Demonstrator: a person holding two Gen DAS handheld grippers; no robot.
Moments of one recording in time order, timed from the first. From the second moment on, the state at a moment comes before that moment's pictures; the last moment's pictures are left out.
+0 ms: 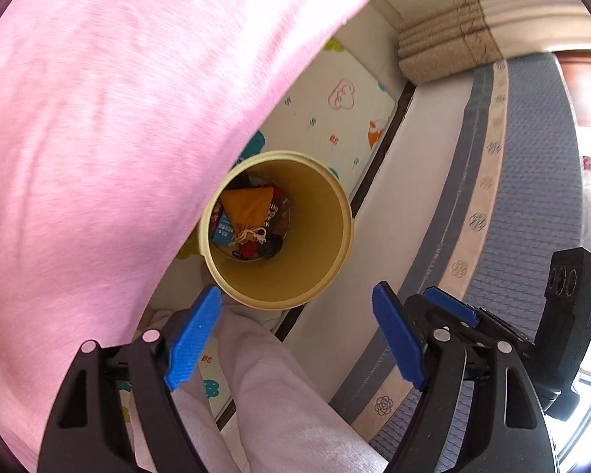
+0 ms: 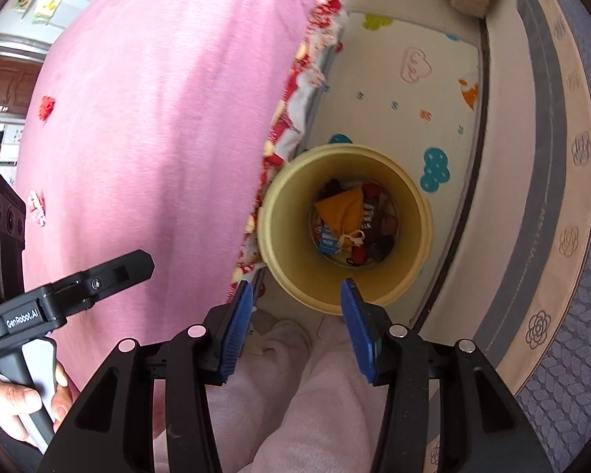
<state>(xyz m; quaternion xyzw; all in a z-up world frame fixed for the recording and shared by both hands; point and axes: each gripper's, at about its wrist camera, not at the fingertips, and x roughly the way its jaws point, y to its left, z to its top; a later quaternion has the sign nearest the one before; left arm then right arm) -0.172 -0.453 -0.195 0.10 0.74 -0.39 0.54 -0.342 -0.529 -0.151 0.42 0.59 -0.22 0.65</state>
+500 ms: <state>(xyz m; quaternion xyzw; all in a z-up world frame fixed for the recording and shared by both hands) -0.046 -0.294 -0.113 0.00 0.69 -0.32 0.65 -0.168 -0.421 -0.088 0.31 0.60 -0.10 0.73</state>
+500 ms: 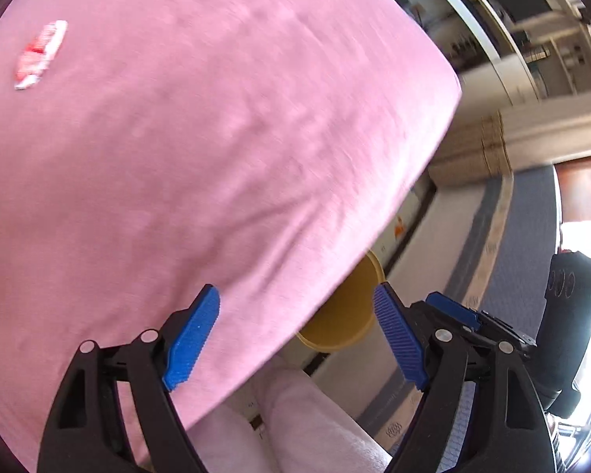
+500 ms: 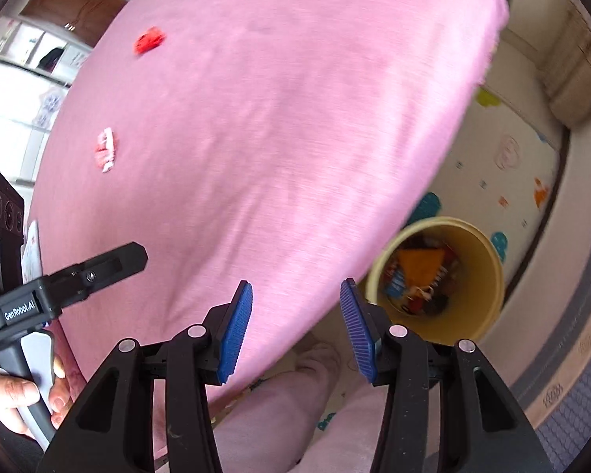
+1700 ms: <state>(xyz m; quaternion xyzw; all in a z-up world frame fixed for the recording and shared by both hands) 0.253 -0.174 -0.187 -0.01 0.67 -0.12 0.73 0.183 -0.346 -0.139 0.16 0.64 0.05 0.75</state>
